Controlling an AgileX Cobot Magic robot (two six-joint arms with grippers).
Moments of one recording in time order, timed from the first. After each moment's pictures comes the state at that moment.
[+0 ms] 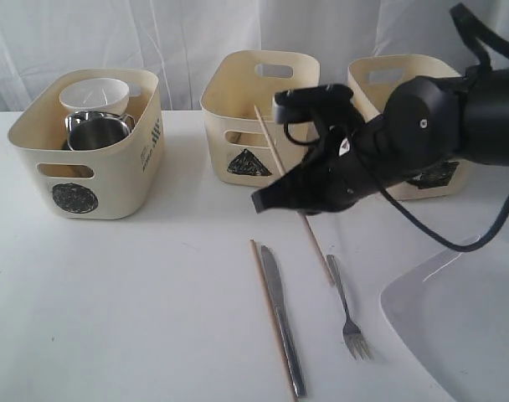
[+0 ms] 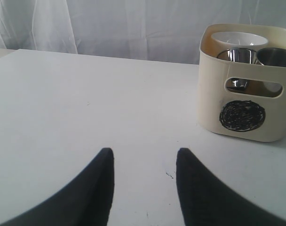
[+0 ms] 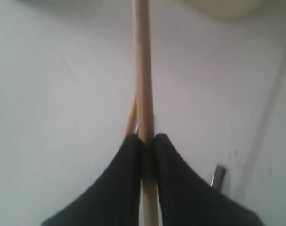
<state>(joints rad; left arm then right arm) 0.19 0.00 0.02 -0.11 0.19 0.06 0.39 1.61 -1.04 0.21 0.38 -0.11</state>
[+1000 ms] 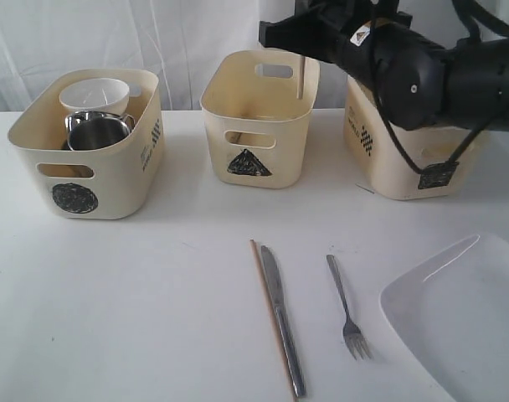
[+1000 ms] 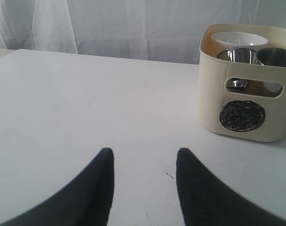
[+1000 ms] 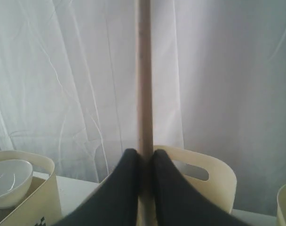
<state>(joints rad) 0.19 0.00 0.02 -0.11 0.19 0.06 0.31 1.72 -1.18 0.21 -0.45 -0.12</state>
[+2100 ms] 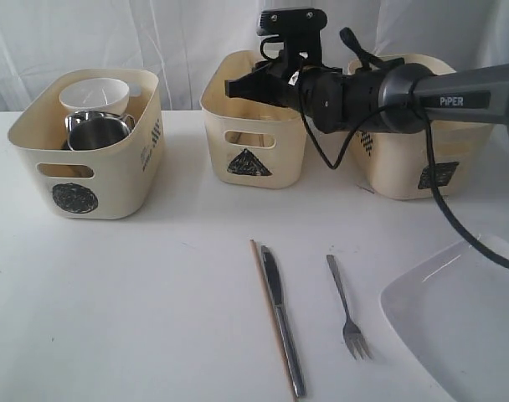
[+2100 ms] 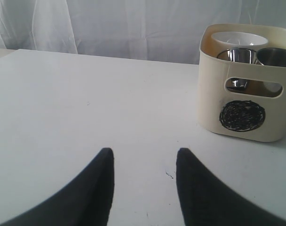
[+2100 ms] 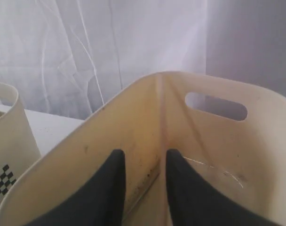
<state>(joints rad) 0.19 0.00 0.02 -0.11 0.19 0.06 0.31 2.14 -1.56 0.21 -0.23 -0.12</state>
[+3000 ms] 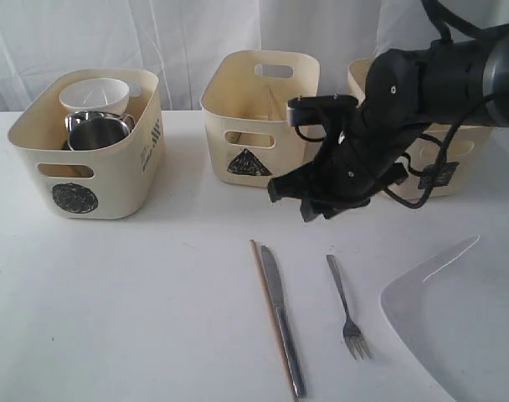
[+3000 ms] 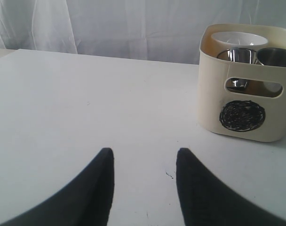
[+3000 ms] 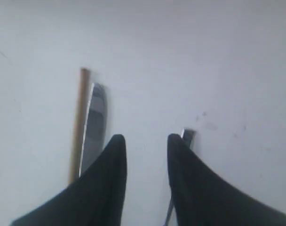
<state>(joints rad) 0.19 0.00 0.02 -0.11 0.19 0.06 0.30 1.80 -1.24 0.13 0.70 0.07</state>
